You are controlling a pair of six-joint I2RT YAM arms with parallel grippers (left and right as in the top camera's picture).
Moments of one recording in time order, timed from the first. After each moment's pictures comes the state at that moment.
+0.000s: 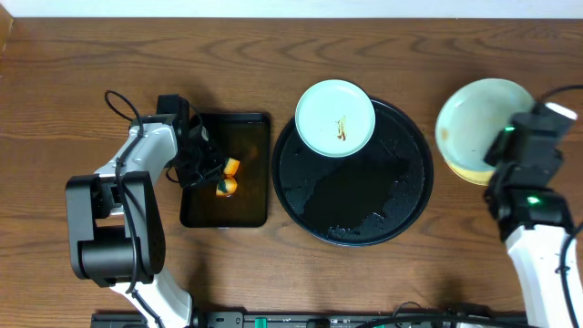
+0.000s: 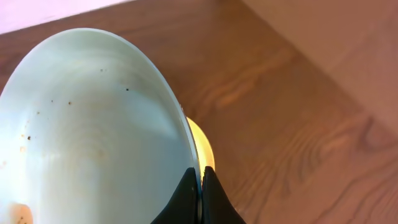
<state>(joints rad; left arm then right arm) 0.06 1.88 1.12 -0.81 0.36 -0.35 -0.13 1.14 0.86 -0.40 0.49 0.27</state>
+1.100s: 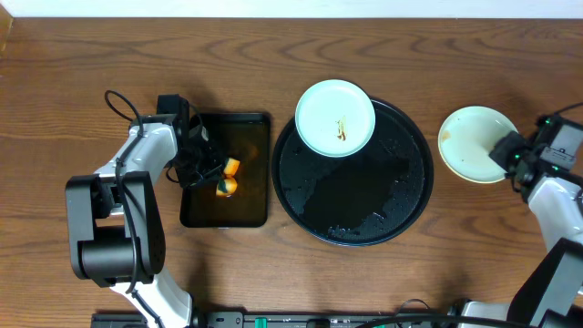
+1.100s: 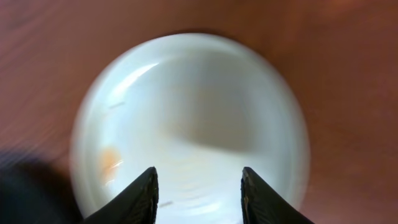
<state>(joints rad) 0.06 1.88 1.12 -0.82 0.36 -0.35 -0.39 1.55 0.86 -0.20 -0.16 0.32</state>
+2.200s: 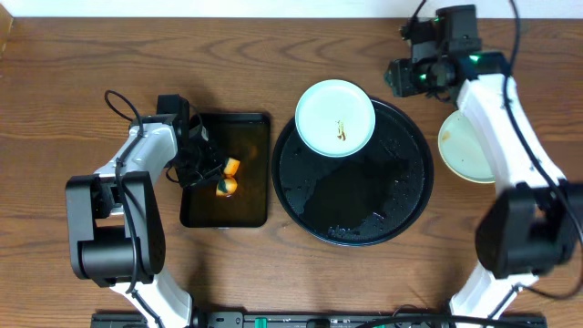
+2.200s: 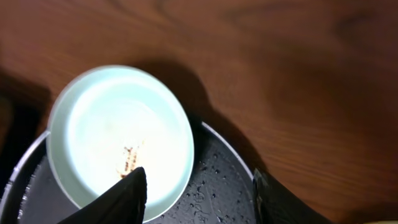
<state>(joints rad) 0.06 1.88 1.12 -0.81 0.36 -0.35 0.11 1.94 1.67 -0.74 -0.26 -0.05</state>
